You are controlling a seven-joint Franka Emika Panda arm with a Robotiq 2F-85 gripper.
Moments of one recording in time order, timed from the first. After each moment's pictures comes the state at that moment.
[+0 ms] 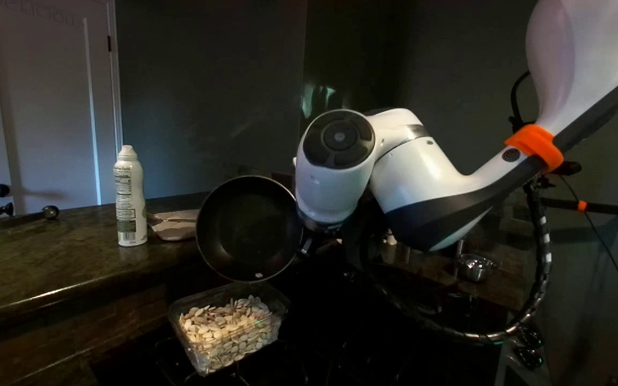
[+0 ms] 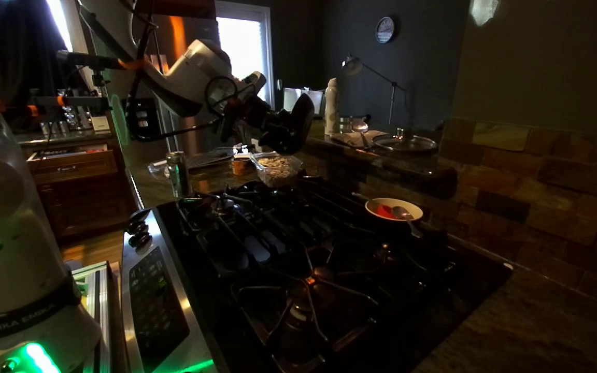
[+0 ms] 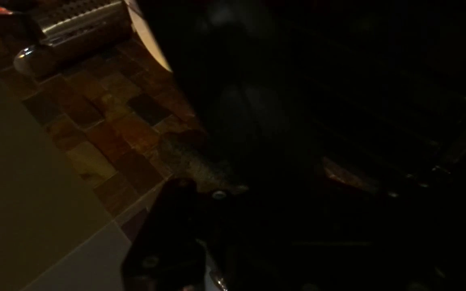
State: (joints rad) arm 0.20 -0.13 0.17 -2.37 -1.19 2.21 0.95
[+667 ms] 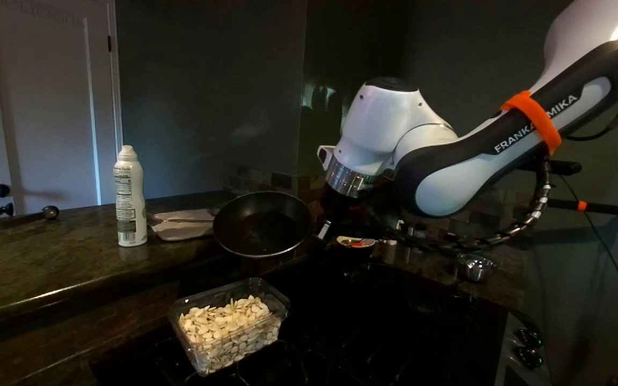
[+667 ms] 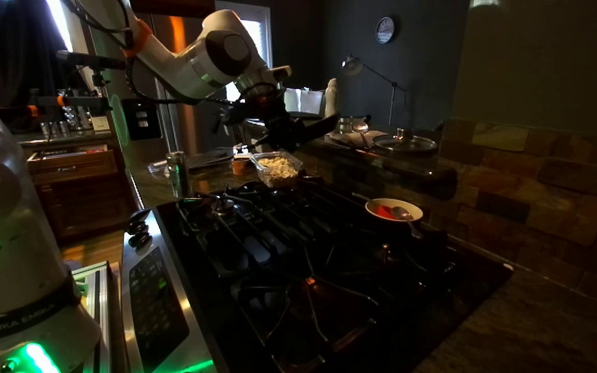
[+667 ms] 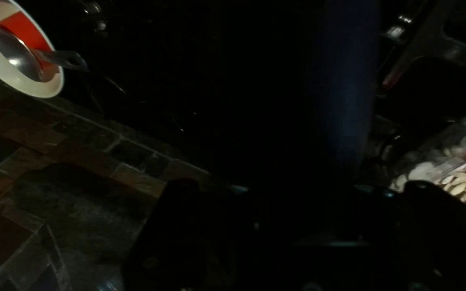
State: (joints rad) arm 0.17 -0.23 -0.04 -2.48 -0.56 2.63 0.23
